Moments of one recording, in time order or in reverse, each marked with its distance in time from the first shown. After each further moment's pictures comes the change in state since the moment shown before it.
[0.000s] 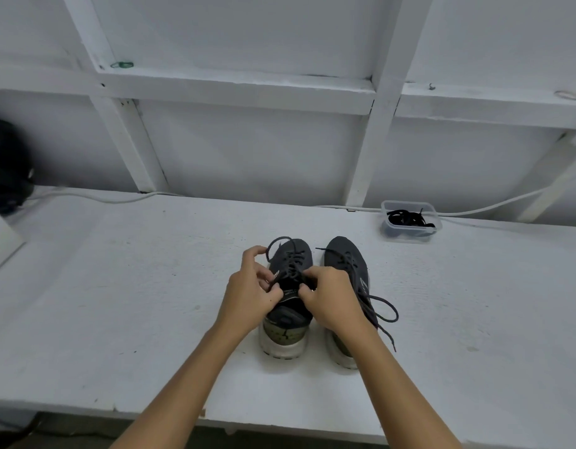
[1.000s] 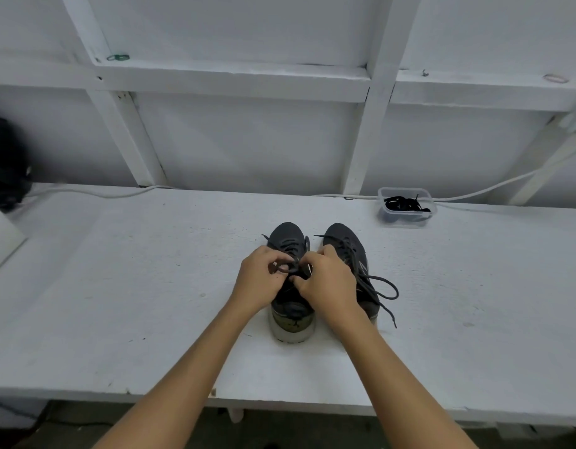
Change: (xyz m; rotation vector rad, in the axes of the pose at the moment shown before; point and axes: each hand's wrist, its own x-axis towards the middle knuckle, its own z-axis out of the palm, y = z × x) left_hand 0.004 0.015 0.000 0.053 -0.090 0.032; right_hand -0.010 -0.009 0.017 -0.215 0.136 0.058
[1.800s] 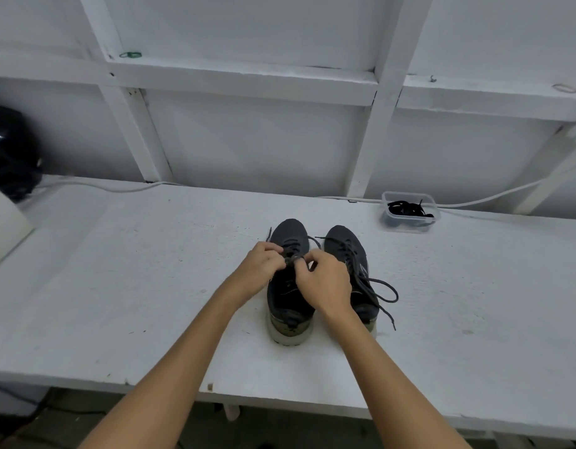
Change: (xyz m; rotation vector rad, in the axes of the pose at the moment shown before) left_hand 0.008 0.002 -0.014 -0.342 -0.220 -0.236; right_hand 0.002 -0.005 0.008 0.329 0.051 0.162
